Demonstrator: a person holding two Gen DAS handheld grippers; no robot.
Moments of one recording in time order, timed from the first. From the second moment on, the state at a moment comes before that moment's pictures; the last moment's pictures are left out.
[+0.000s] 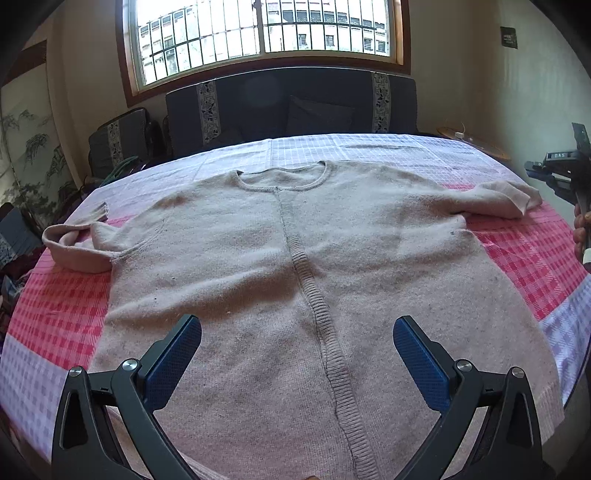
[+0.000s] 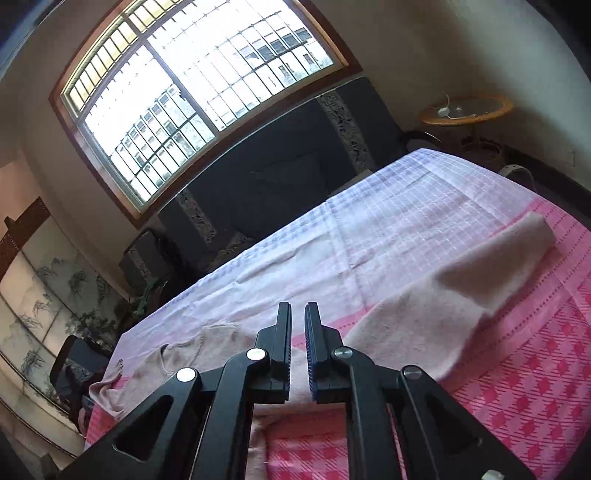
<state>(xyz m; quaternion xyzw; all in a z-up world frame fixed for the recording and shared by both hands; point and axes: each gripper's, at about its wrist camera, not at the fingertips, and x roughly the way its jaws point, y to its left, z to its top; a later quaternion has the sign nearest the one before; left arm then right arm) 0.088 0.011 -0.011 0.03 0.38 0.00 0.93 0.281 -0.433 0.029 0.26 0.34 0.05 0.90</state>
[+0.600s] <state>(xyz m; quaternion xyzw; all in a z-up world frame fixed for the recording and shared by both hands) 0.118 -0.040 -0.023 0.07 0.41 -0.01 0.91 0.338 -0.597 -0.051 0.40 0.37 -0.03 0.84</state>
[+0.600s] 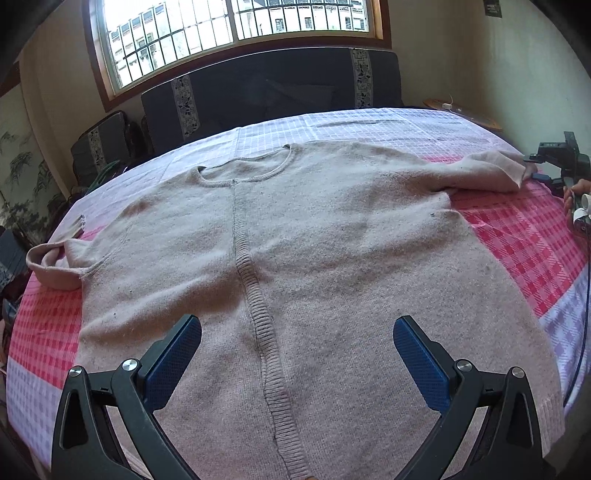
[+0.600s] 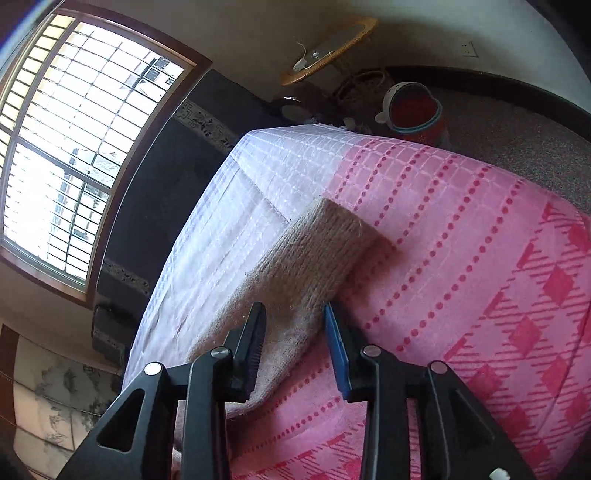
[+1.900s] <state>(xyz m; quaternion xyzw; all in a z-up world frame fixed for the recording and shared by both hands) 0.062 0.039 0.002 -0.01 0.37 0.03 0.93 0.260 -0.123 0.148 0.14 0.34 0.36 0.86</state>
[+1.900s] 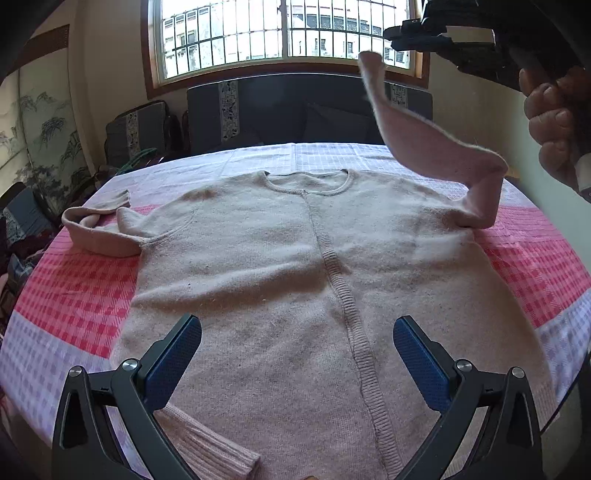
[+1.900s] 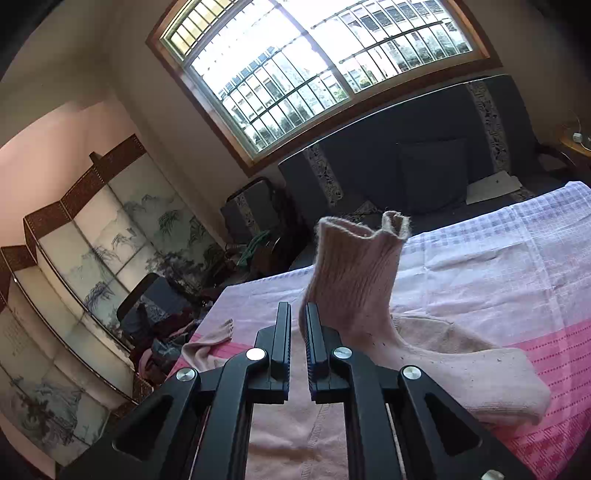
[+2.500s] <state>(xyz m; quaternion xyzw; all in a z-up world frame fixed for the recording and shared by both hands) 0.094 0.054 0.008 -0.08 0.39 -0.06 0.91 0.352 -0.313 0.021 0.08 0.49 0.19 0.85</state>
